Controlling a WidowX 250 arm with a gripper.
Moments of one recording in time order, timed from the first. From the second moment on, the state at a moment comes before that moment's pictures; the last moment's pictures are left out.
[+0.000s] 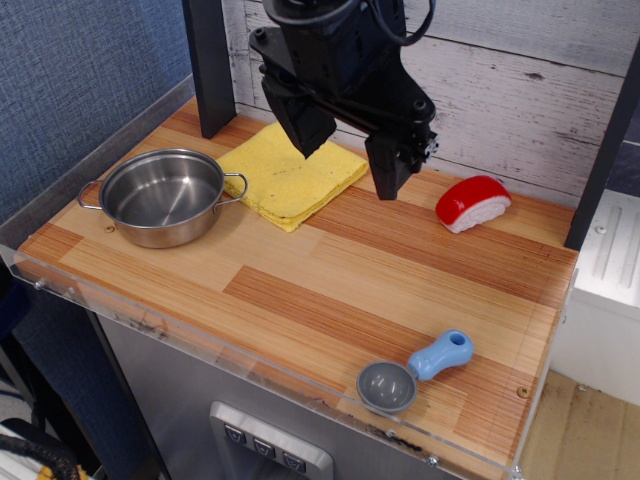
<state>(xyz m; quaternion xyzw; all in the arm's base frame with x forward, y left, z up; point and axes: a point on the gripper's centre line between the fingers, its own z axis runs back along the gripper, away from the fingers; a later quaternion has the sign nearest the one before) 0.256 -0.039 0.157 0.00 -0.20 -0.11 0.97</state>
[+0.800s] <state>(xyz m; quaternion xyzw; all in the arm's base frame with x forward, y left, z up) 0.290 -0.005 0.139 -0.01 -0.18 -0.05 0.98</state>
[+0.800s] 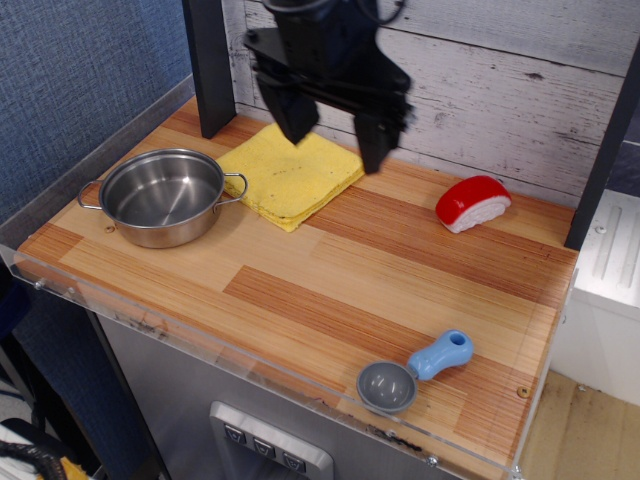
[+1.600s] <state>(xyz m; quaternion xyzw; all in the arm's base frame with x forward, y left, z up) 0.340 0.084 0.107 0.01 -0.18 0.06 0.98</state>
